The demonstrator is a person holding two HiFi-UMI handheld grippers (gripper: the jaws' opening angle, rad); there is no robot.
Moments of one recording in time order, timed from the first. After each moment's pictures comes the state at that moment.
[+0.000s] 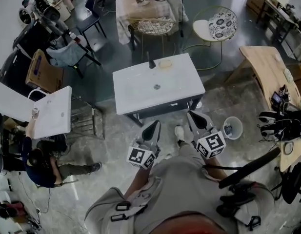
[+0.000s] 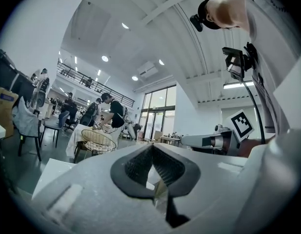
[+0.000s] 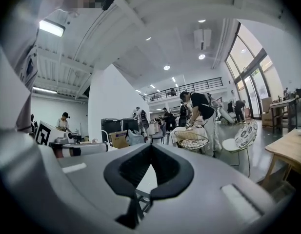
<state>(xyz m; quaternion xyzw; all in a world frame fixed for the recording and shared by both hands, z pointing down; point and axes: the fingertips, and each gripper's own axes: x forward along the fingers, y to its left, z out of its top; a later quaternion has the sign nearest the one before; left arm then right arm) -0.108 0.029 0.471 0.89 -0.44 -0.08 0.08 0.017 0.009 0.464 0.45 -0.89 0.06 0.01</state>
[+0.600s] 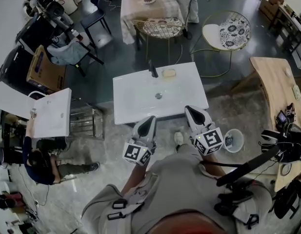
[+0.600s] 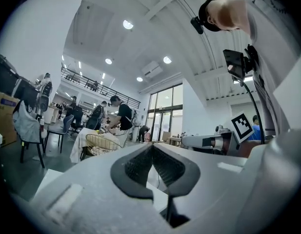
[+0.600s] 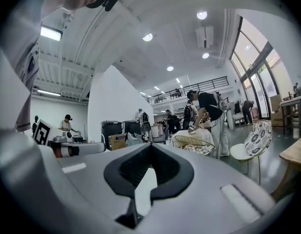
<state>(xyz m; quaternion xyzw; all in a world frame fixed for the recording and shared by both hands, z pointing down) -0.104 -0.106 0.469 0.87 -0.48 -0.07 0.06 0.025 -0.138 0.465 0.41 -0.91 0.06 0.00</state>
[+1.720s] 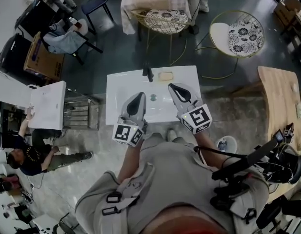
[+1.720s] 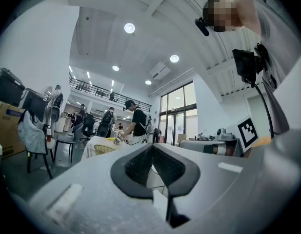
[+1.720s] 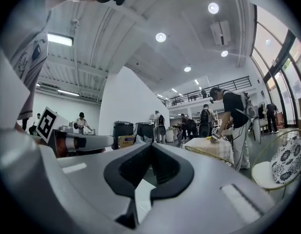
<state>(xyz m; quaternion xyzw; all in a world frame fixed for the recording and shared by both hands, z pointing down) -0.100 -0.279 0.446 0.83 -0.55 -0.08 0.03 -0.002 -0.315 0.449 0.31 -0.95 0.00 -0.01</state>
